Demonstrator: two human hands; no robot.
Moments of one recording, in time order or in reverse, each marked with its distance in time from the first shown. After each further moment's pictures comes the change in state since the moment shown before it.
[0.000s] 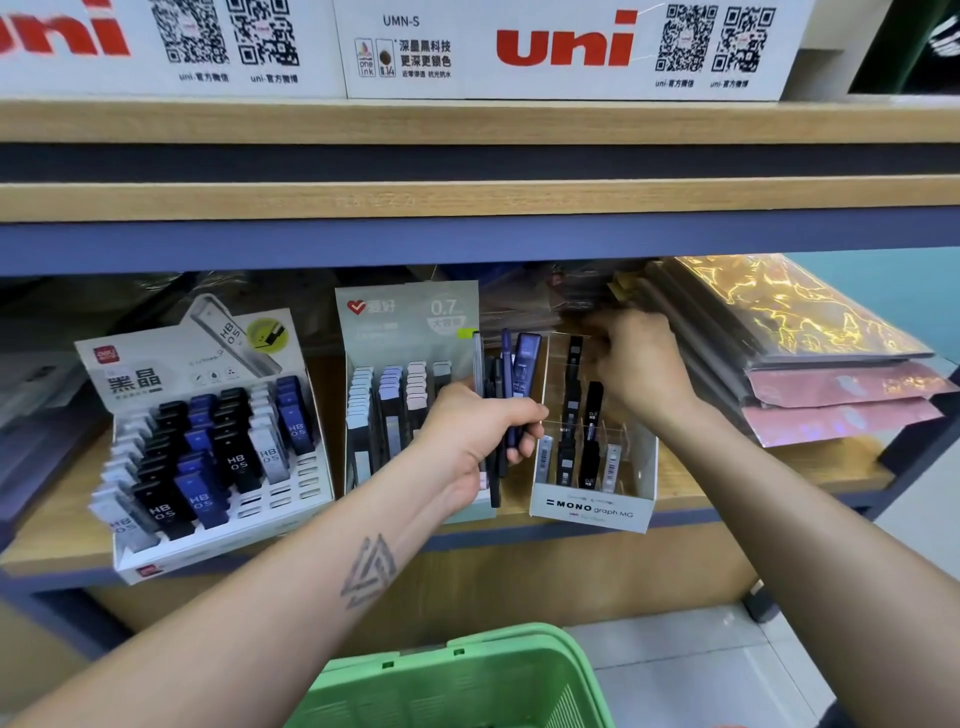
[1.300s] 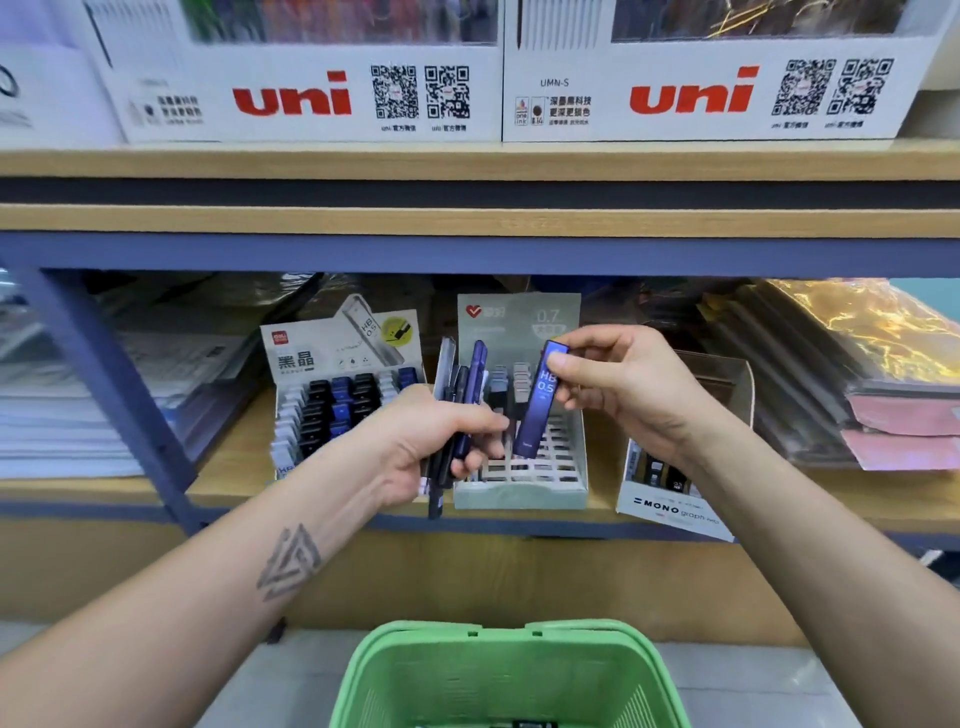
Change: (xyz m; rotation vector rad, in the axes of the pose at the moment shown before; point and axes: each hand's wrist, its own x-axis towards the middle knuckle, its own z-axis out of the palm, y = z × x) left_hand -0.073 0.028 -0.117 0.088 0.011 -0.054; right_hand -0.041 -0.124 -0.033 1.332 -0.501 0.166
